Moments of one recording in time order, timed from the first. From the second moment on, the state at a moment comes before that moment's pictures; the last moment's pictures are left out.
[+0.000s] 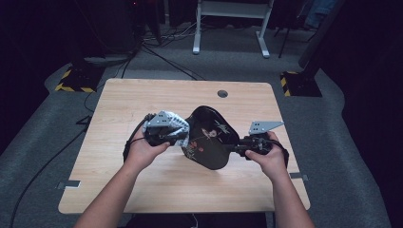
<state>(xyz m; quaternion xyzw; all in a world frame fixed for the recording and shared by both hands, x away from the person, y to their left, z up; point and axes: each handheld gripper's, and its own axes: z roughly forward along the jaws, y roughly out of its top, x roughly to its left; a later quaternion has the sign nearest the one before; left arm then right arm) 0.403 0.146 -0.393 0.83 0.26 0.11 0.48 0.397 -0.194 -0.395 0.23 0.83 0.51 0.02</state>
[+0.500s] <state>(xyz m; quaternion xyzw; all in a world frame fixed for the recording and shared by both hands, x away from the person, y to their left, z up) 0.385 0.086 -0.384 0.85 0.19 0.08 0.48 0.396 -0.193 -0.395 0.23 0.83 0.51 0.02</state>
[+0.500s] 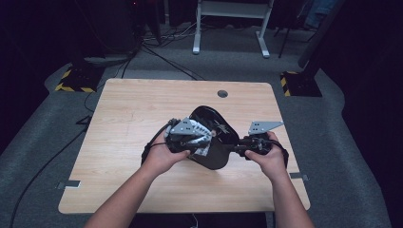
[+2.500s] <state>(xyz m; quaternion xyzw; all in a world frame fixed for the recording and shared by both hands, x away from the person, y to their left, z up) 0.394 0.112 -0.401 0.84 0.22 0.09 0.48 0.399 -0.197 -0.396 0.23 0.83 0.51 0.02</state>
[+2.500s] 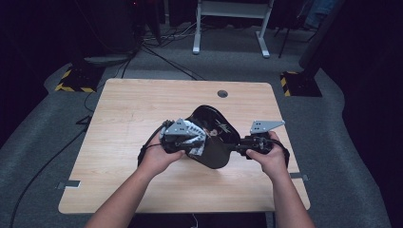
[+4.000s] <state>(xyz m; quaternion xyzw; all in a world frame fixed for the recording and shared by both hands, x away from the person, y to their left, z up) 0.394 0.107 -0.408 0.85 0.22 0.08 0.47 0.399 -0.199 -0.397 0.23 0.82 0.52 0.01</state>
